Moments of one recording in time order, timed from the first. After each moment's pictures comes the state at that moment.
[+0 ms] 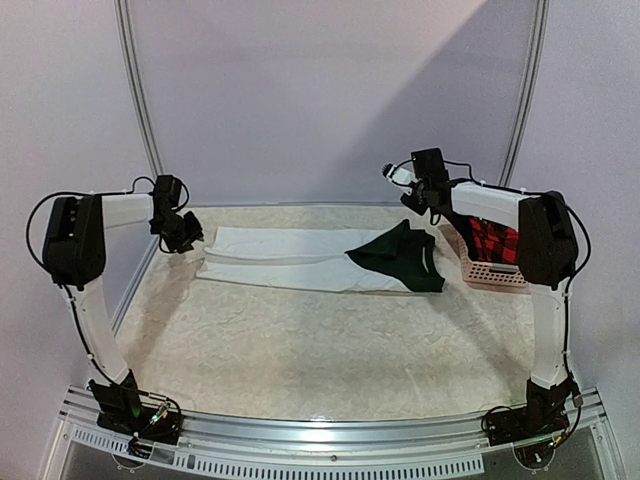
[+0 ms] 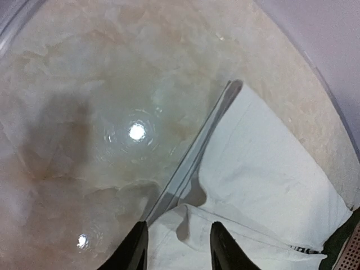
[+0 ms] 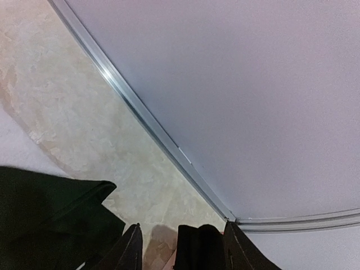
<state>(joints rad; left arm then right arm) -0.03 1.99 1.42 -0.46 0.07 -0.68 0.40 2.17 1.77 -0.14 0.39 -0.78</state>
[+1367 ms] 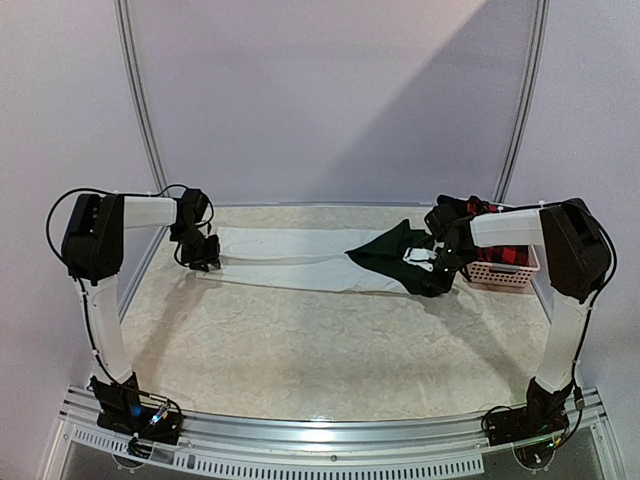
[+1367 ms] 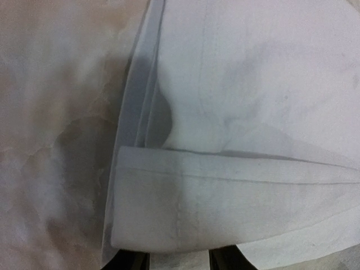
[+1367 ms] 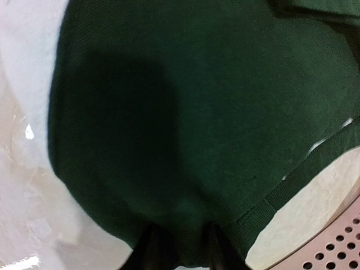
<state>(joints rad) -0.14 2.09 1.48 -0.66 0.04 -0.35 0.40 1.94 1.26 -0.57 0.05 -0.70</state>
